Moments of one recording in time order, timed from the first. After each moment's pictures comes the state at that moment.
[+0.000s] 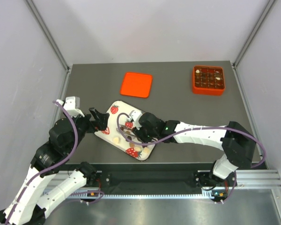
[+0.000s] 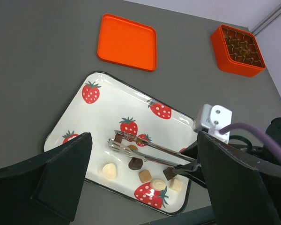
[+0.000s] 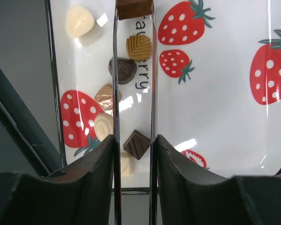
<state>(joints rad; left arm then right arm) -0.62 0.53 1.00 -0.71 -0.33 -0.47 1.09 1.58 1.02 -0.22 0.05 0.08</state>
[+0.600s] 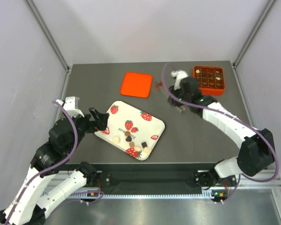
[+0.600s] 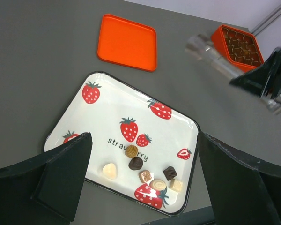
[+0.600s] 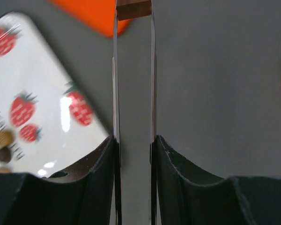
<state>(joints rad) -0.62 0.53 1.00 -0.71 -0.33 -0.47 0.55 1.41 1.09 -0.30 0.01 0.13</state>
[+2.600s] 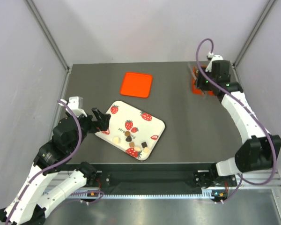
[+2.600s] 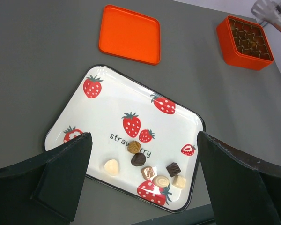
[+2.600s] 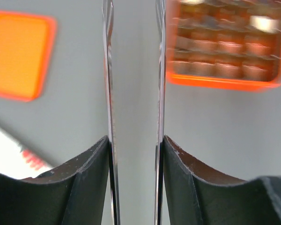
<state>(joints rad) -0.62 0.55 0.97 -0.71 -0.33 -0.47 0.10 1.48 1.37 -0.51 0.02 0.19</state>
